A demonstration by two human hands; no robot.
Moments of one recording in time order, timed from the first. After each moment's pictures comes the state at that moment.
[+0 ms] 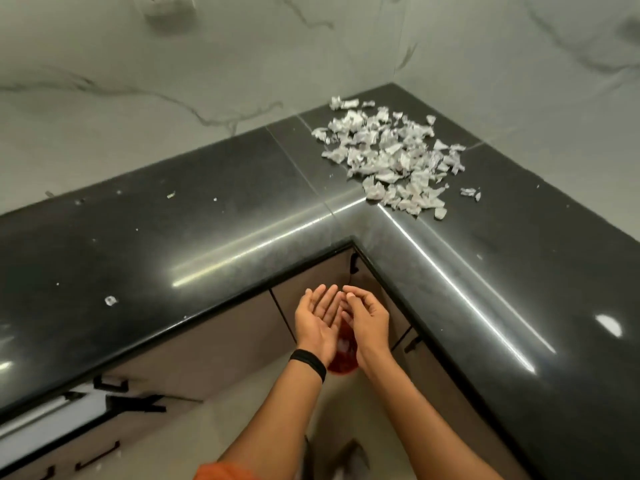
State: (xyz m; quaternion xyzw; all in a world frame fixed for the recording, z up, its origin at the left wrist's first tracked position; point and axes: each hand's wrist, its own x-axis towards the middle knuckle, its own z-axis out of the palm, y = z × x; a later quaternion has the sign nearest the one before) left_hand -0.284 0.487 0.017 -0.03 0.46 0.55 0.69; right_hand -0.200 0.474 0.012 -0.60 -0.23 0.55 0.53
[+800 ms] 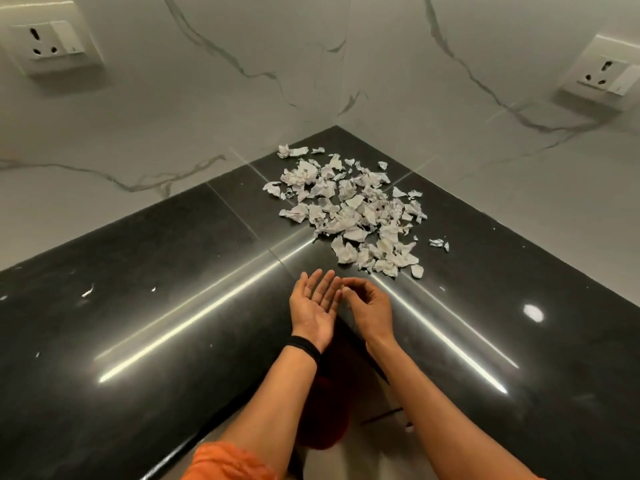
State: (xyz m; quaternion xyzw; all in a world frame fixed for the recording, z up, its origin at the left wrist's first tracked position) left_hand -0.264 0.709 0.030 0.03 0.39 0.48 0.78; right_hand -0.161 0.670 0.027 -0.65 -0.33 0.41 0.55
